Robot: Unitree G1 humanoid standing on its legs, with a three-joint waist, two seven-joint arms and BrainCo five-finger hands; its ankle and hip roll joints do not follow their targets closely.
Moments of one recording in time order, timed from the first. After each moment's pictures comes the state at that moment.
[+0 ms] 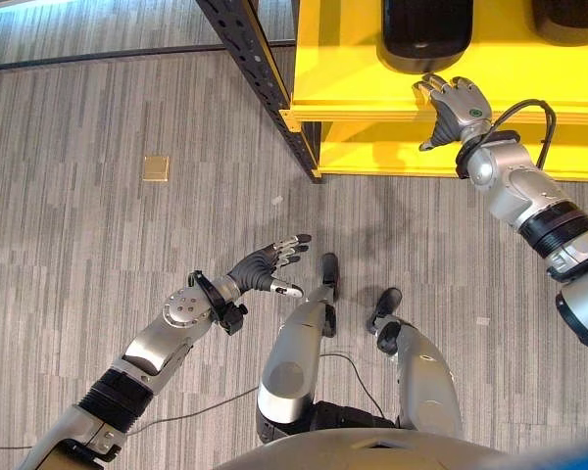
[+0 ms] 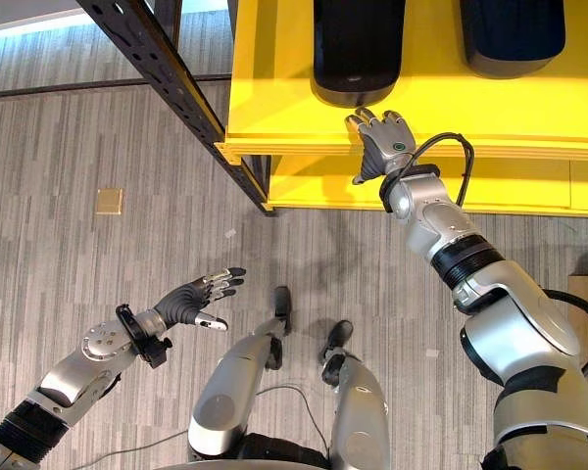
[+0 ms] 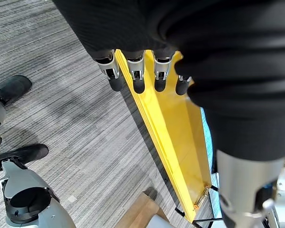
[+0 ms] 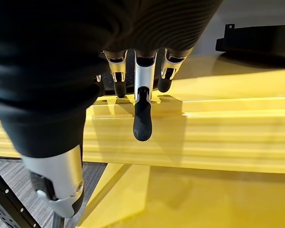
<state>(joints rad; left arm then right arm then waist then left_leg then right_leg) -0.07 0.71 -0.40 -0.05 -0.49 0.00 -0.35 -1.06 -0.71 0.76 0.63 -0.53 0.13 -0.15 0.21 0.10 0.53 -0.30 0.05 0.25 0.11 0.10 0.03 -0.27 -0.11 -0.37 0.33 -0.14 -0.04</state>
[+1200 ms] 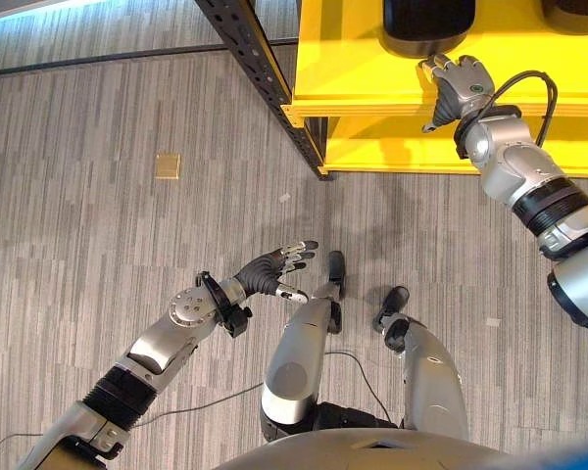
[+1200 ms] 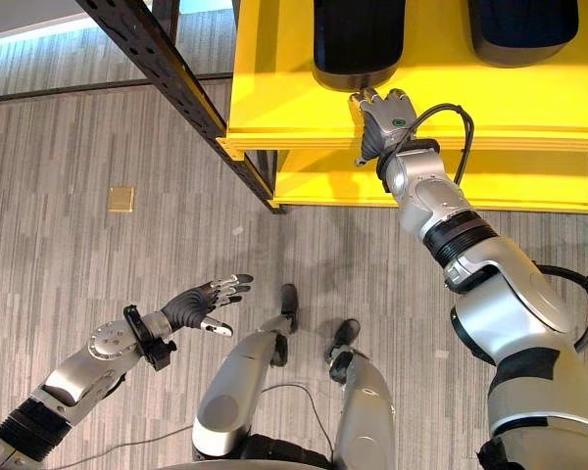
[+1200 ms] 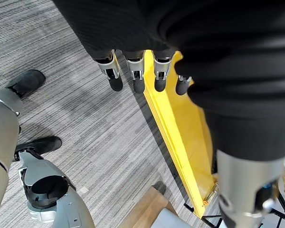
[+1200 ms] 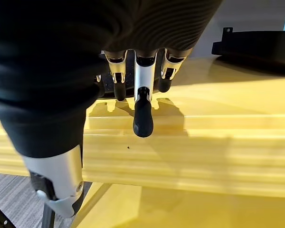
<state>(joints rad) -0.10 0.71 -0.43 -0.06 -0.49 0.04 -0.37 -1.20 -0.68 0.83 0.73 -0.54 0.21 -0.10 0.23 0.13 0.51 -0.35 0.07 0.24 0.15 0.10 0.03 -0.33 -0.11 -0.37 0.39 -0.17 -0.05</state>
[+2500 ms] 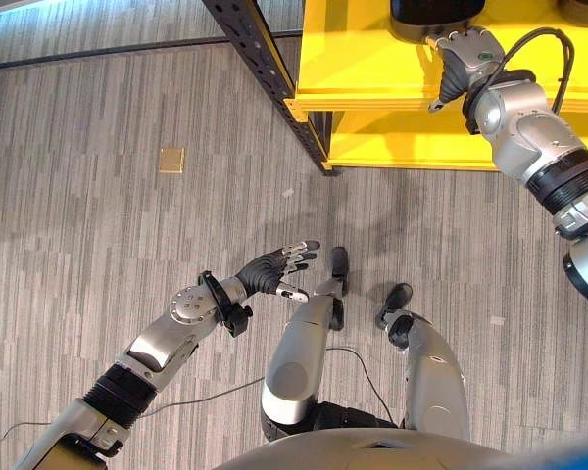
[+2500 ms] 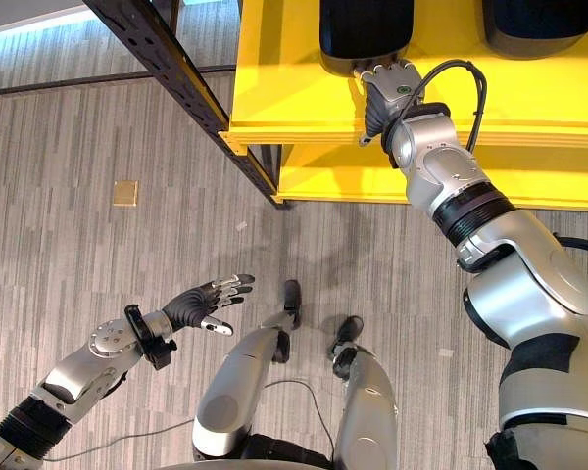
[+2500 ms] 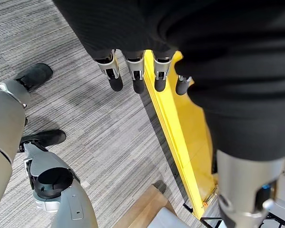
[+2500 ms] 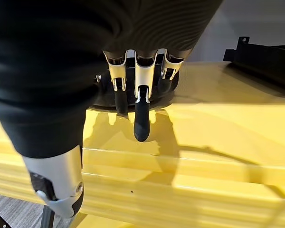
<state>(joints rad) -0.10 0.71 -0.43 -0.06 -0.53 0.06 -0.39 -1.31 -0.72 0.89 0.70 -0.49 0.23 0.00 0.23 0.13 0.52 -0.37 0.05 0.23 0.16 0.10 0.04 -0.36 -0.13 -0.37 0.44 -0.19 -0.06</state>
